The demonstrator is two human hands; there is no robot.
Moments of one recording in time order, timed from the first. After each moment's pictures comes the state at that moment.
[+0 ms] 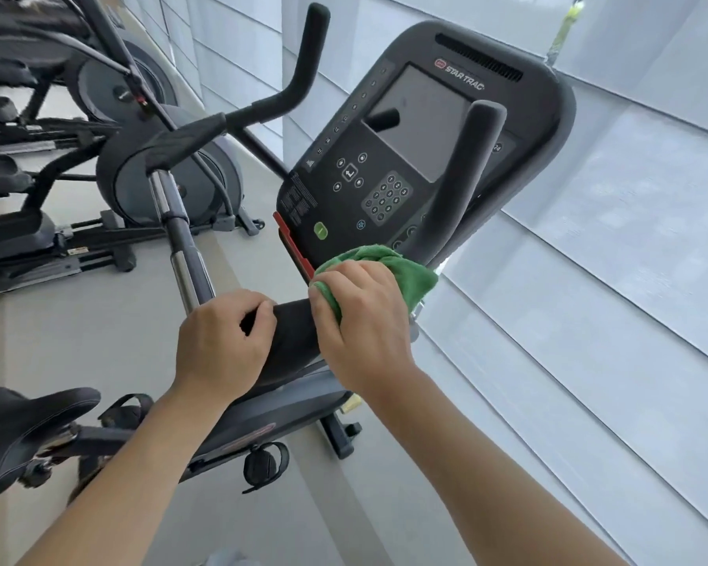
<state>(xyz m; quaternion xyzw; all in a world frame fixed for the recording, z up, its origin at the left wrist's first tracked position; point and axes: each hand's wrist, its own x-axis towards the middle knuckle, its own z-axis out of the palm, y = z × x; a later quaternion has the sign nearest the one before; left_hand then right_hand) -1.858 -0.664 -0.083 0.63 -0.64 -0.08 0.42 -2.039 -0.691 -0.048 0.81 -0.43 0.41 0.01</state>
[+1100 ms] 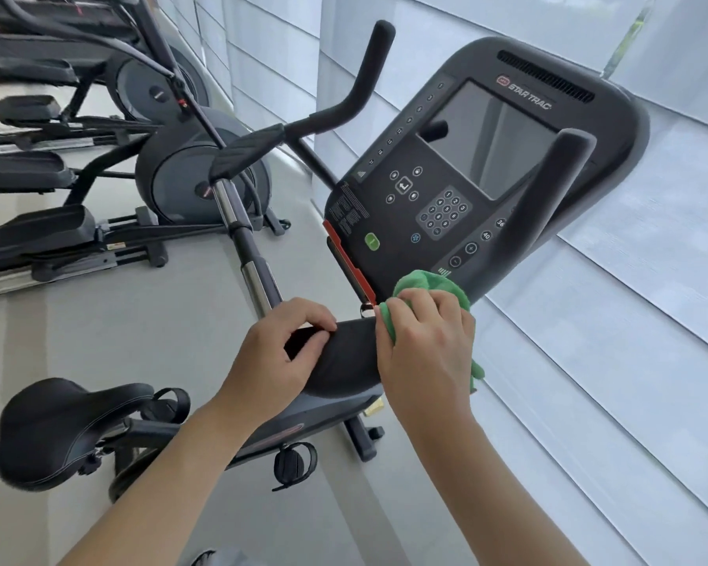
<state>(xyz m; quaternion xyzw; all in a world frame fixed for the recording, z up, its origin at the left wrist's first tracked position) -1.809 -0.654 -0.085 0.50 -0.69 -0.21 0.49 -1.999 -0.663 -0.041 0.74 -0.59 0.29 0.17</state>
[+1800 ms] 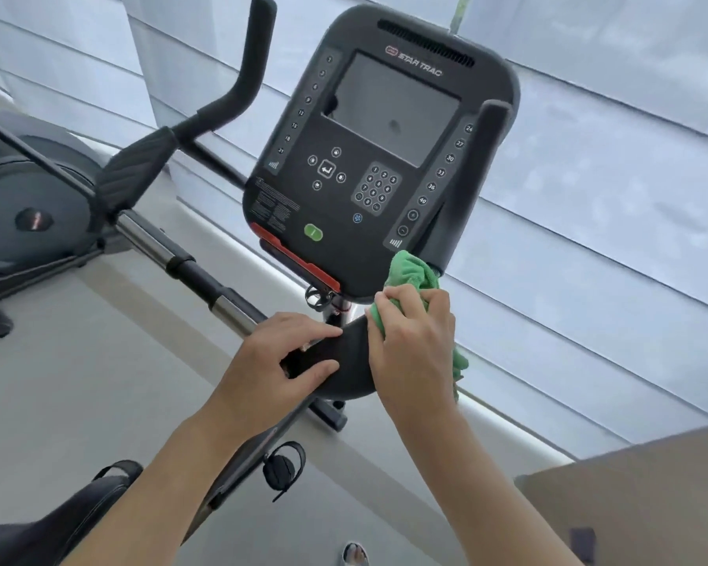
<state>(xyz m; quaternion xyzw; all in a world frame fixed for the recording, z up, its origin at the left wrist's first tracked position) -1.739 -0.704 -0.089 0.30 -0.82 -0.31 0.38 -1.923 -0.642 -0.048 0.59 -0.73 0.26 0.22</state>
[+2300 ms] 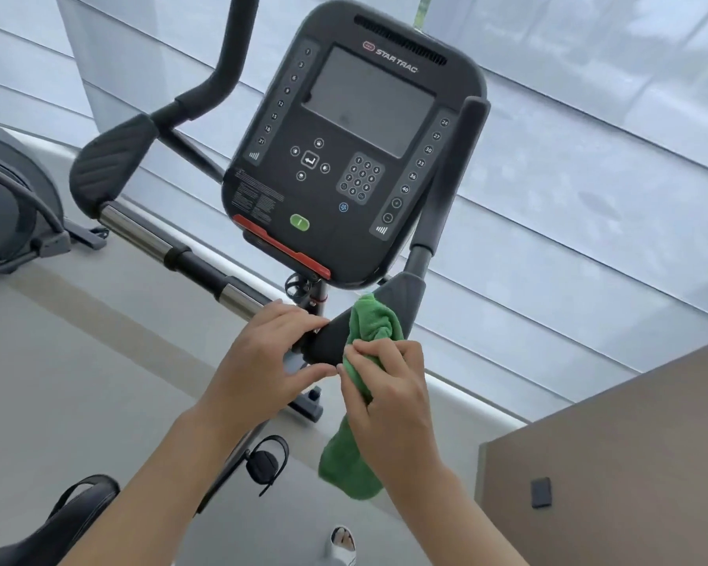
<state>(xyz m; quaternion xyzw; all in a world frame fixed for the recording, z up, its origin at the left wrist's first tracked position) -1.710 -0.713 -0.109 0.23 -0.86 -0.26 0.37 -1.855 -0.574 -0.074 0.61 -0.72 0.33 0.09</state>
